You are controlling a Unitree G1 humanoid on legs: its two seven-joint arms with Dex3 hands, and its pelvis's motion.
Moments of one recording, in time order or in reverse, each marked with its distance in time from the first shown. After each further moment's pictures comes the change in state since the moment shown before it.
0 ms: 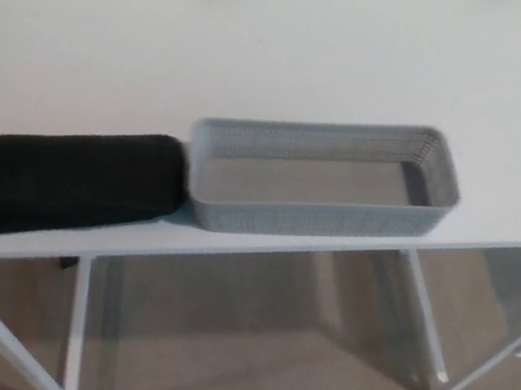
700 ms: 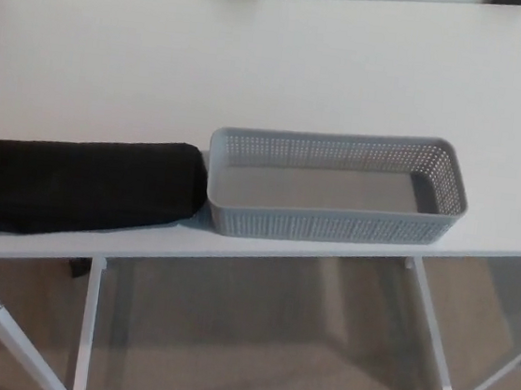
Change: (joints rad) left_arm 0.190 0.094 -0.008 -0.115 0.015 0.027 -0.117; right_arm 0.047 -0.001 0.010 0.010 -0.004 -0.001 0.003
